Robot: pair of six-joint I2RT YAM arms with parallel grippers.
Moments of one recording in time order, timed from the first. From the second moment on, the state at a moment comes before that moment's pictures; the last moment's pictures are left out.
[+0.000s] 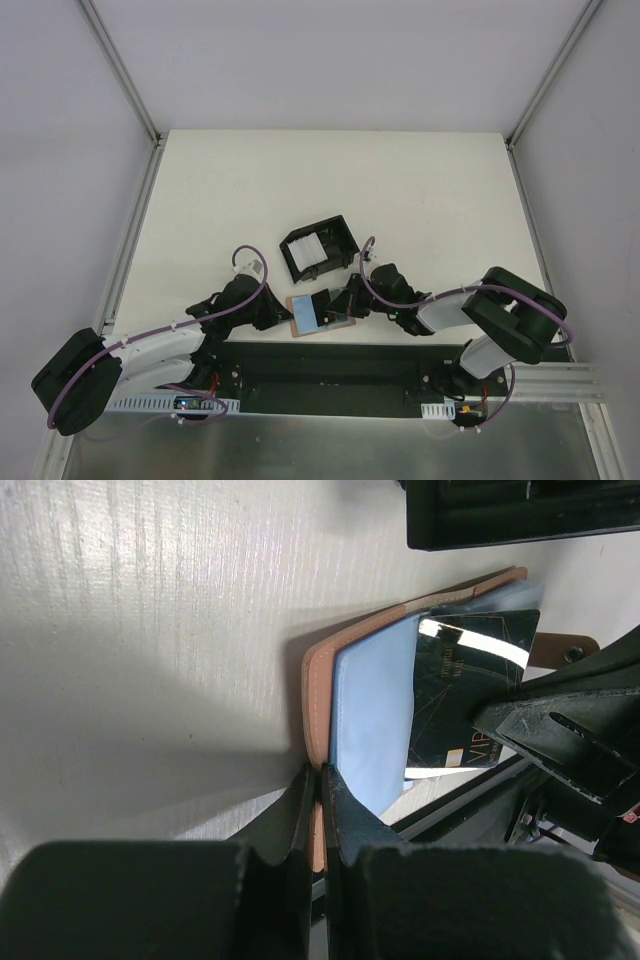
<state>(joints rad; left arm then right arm) -0.75 0.95 0.15 0.05 0.12 -1.13 0.90 1.54 0.33 0.67 -0.25 1.03</state>
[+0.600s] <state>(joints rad) -0.75 0.95 0.15 0.06 0.12 -1.14 0.91 1.50 0.31 0.63 -0.22 1.04</state>
